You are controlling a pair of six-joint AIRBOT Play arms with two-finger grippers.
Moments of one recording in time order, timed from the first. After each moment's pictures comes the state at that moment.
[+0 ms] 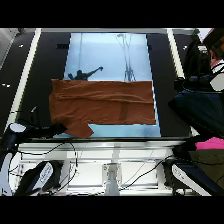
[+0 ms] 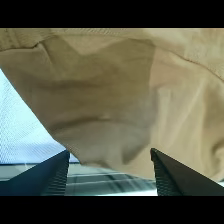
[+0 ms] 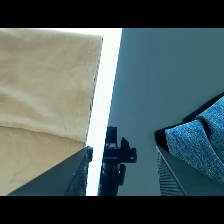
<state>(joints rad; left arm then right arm) 0.40 -0.88 0.33 1.00 -1.00 -1.09 -0.07 -1.05 1.14 -1.51 1.04 1.35</state>
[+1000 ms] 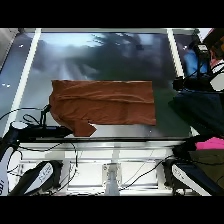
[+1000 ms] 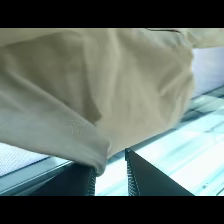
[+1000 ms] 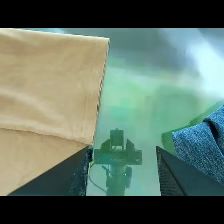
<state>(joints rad) 0.39 -0.98 0.35 0.81 -1.20 -0.70 -0.07 -1.05 1.14 -1.49 1.04 1.35</state>
